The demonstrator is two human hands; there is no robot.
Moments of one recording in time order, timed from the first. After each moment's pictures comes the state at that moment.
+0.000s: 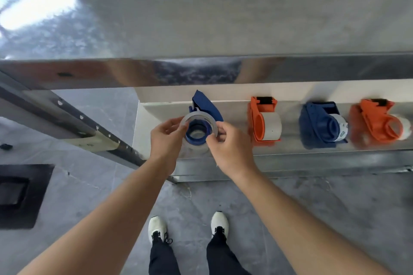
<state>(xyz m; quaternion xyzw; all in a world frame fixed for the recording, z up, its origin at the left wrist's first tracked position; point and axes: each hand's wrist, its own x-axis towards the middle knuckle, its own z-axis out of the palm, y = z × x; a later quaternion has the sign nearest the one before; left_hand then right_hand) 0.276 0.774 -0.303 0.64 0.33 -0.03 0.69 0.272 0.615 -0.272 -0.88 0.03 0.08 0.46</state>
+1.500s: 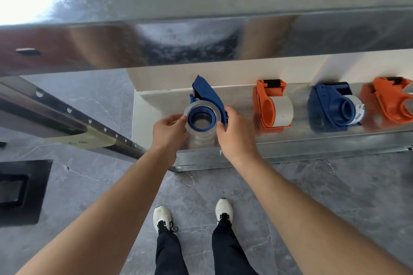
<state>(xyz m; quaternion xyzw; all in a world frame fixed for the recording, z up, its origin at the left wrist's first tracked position) 0.289 0.790 -0.342 0.62 0.38 -0.09 0.68 0.293 0.628 -0.320 -0.94 0.04 0.05 0.34</state>
